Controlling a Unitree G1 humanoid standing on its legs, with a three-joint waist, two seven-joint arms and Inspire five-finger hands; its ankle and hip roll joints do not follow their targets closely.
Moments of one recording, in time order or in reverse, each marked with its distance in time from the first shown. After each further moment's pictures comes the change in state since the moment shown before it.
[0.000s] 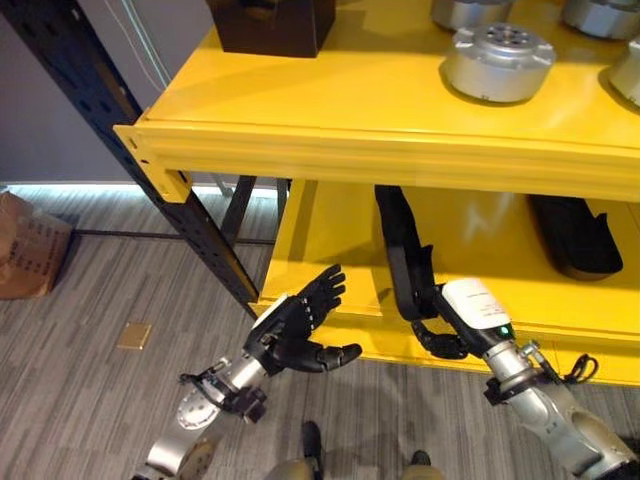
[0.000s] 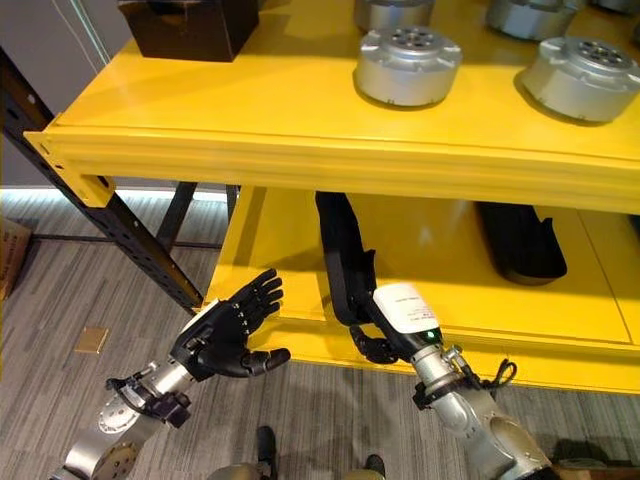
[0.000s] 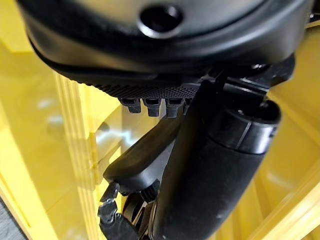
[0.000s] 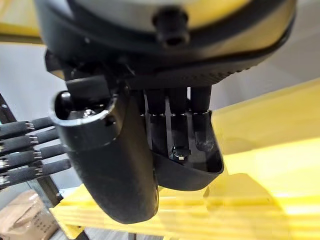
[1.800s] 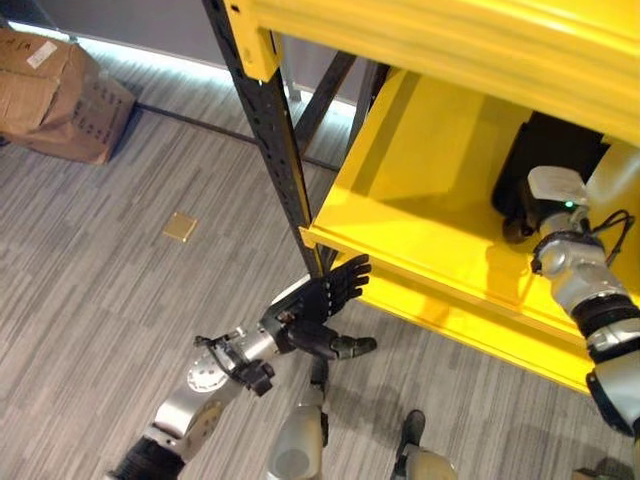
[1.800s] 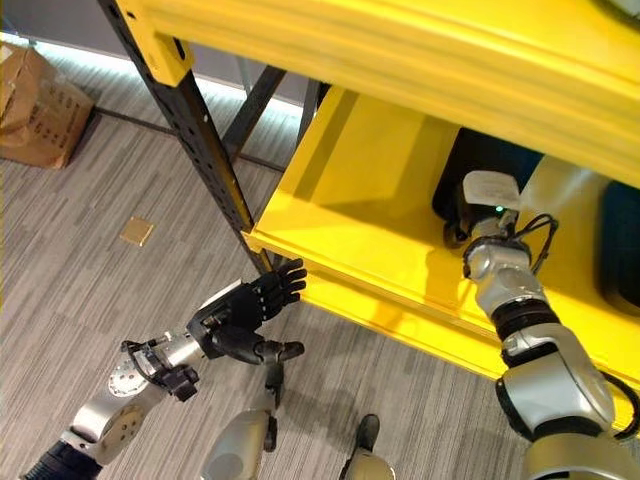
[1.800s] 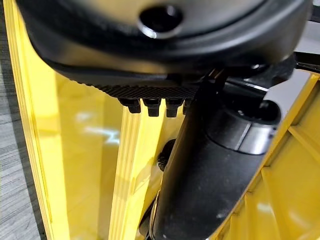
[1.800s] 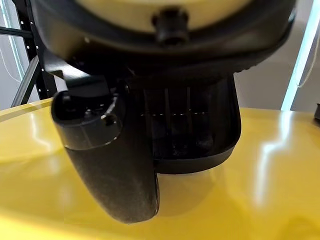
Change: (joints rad) left arm -0.197 0.009 0.000 0.002 0.020 0.147 -0.104; right arm -0.938 -0.030 0.164 0.949 0.056 0.271 0.095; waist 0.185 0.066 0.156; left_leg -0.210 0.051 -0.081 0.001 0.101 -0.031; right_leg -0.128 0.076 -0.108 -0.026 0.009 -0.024
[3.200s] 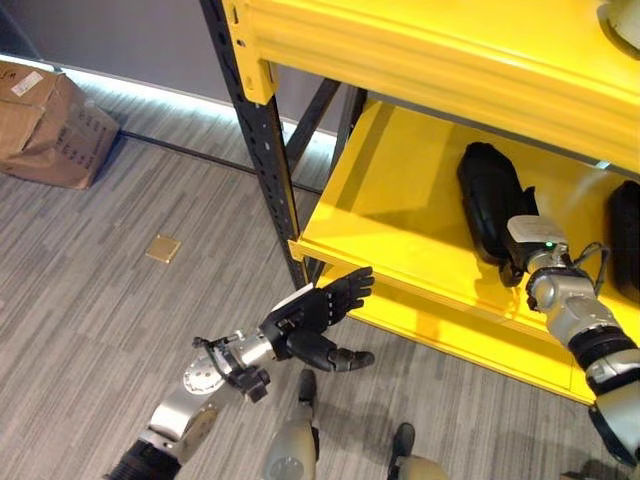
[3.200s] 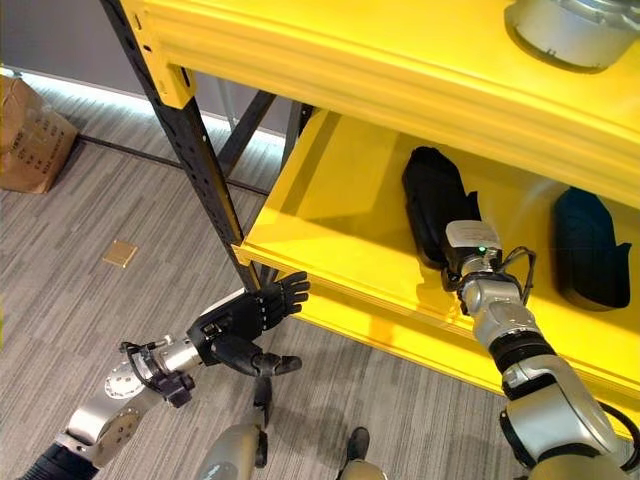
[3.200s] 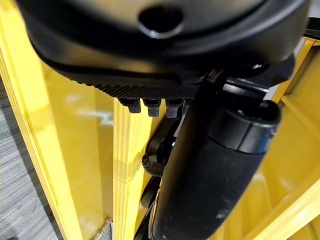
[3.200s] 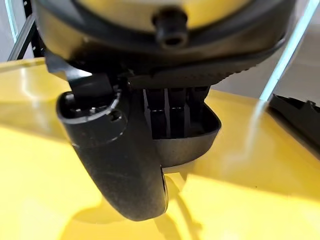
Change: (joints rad) left arm 0.036 0.010 0.015 0.008 0.028 0.021 -0.078; right arm 0.214 0.032 -0.019 -0.091 -0.075 0.027 0.118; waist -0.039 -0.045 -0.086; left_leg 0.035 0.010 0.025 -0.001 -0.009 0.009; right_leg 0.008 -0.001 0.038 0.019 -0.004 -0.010
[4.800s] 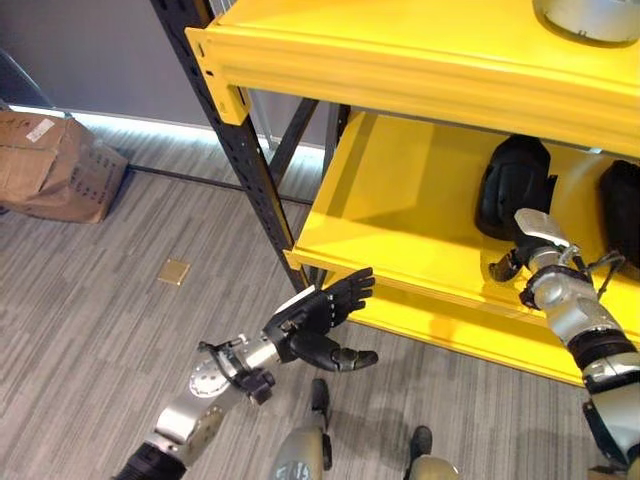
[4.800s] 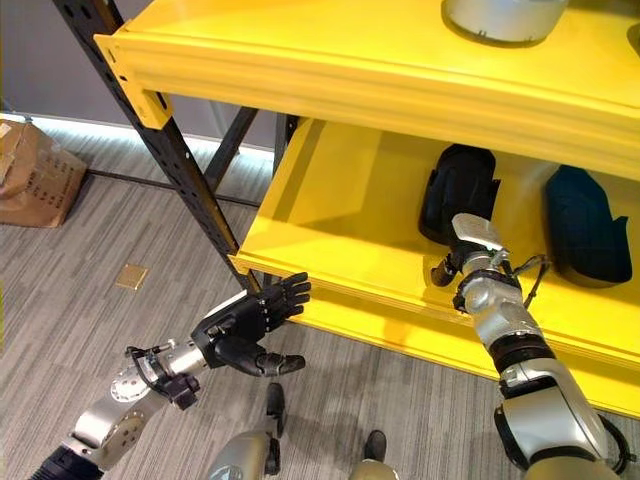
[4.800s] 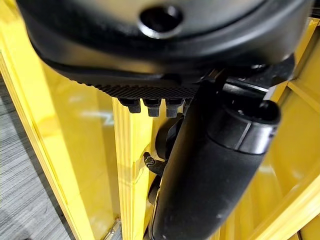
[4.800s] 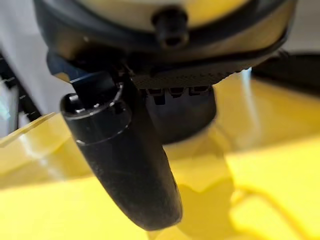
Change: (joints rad) left arm 0.012 -0.021 -0.027 0.006 -0.007 -0.007 0.032; right arm 0.014 0.023 -0.089 -0.023 0.044 -0.109 -0.089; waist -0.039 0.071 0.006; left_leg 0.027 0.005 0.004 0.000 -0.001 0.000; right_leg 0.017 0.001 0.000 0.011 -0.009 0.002
